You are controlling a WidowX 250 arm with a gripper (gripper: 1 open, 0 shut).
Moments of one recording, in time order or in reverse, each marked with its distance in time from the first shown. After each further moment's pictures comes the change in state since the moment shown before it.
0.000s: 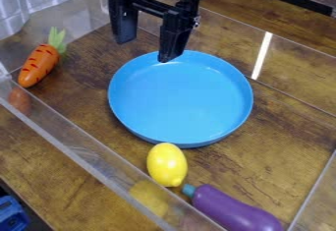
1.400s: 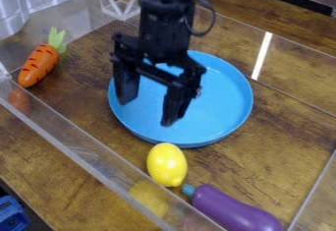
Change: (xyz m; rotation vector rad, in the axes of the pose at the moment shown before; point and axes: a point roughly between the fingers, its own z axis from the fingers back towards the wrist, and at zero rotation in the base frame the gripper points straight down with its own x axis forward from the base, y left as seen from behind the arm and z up) arm -0.019 -0.028 -0.061 -0.006 0.053 0.013
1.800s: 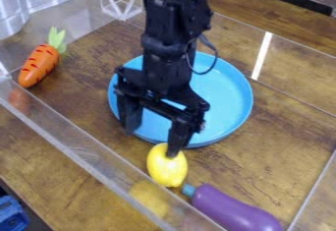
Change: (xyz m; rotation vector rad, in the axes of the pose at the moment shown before) arm -0.004 -0.012 -0.025 0.006 -0.046 0.014
